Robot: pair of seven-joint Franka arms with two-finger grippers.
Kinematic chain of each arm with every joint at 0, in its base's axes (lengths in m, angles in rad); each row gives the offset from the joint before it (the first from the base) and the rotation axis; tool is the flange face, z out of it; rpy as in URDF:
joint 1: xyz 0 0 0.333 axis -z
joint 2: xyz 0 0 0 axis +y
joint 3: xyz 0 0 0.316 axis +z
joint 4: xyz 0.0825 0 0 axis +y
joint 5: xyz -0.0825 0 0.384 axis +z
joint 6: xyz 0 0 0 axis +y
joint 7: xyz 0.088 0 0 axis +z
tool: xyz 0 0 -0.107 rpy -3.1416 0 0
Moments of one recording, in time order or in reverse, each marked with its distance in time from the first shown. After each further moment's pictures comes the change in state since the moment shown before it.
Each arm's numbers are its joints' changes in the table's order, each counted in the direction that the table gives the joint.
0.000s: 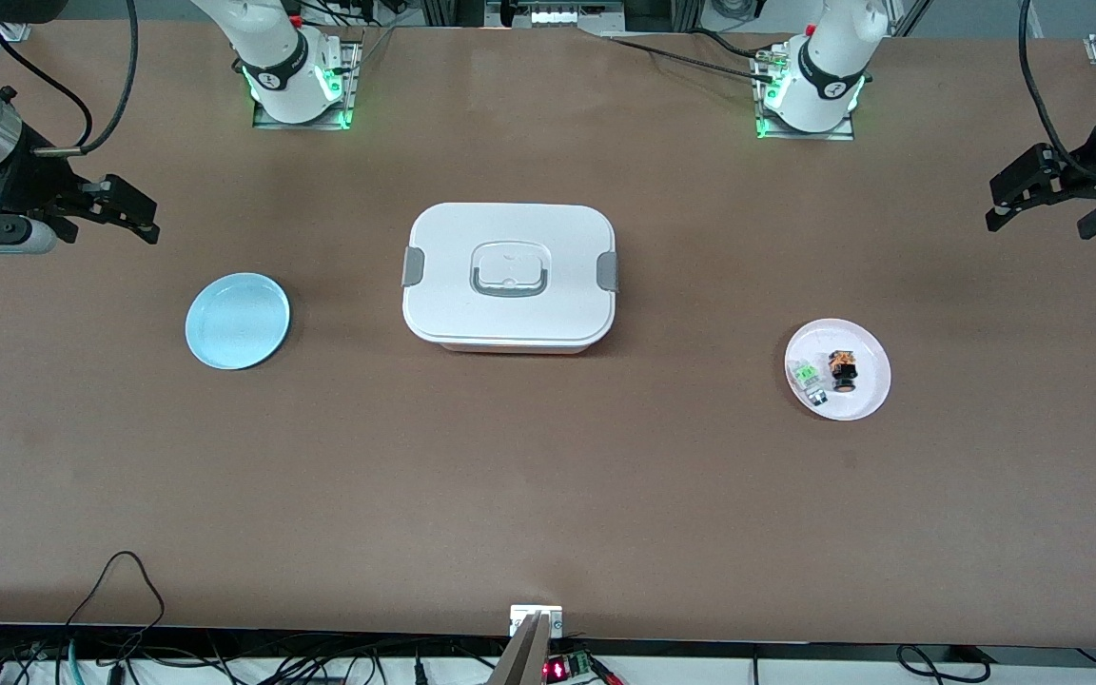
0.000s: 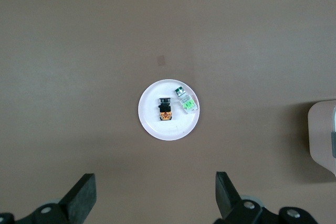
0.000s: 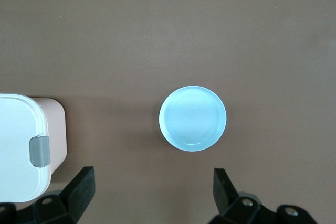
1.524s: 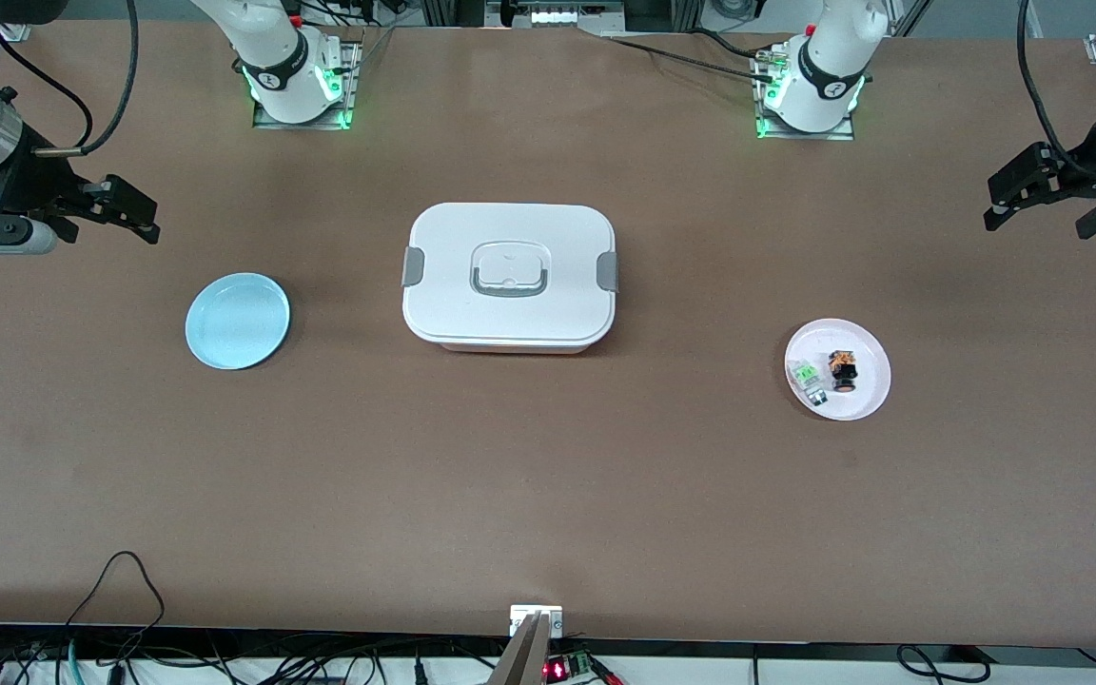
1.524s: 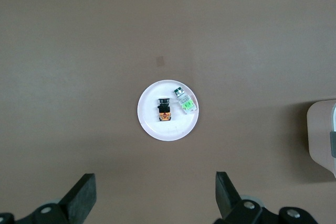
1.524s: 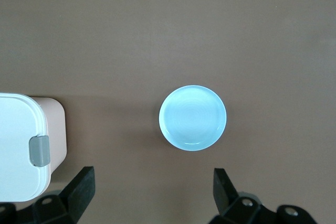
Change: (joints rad) left arm 0.000 -0.001 -0.005 -0.002 0.000 0.000 -0.001; right arm 0.000 0.001 0.000 0.000 0.000 0.002 0.000
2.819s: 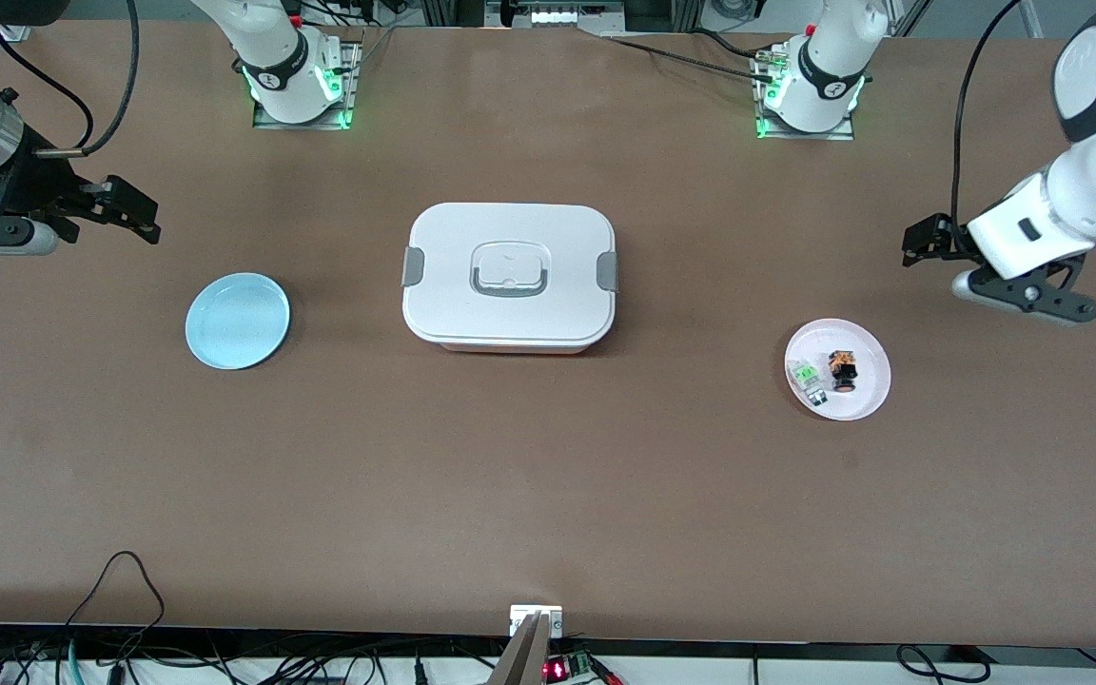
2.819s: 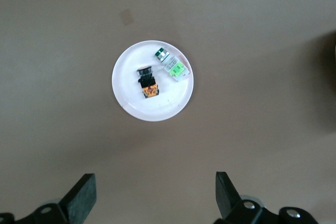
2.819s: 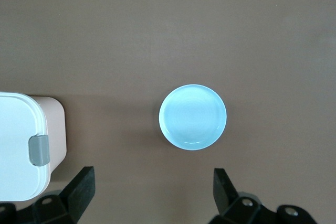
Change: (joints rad) left arm 0.003 0.132 -0.015 0.193 -0.001 -0.110 -0.276; right arm 0.000 0.002 0.000 0.000 0.000 0.002 0.000
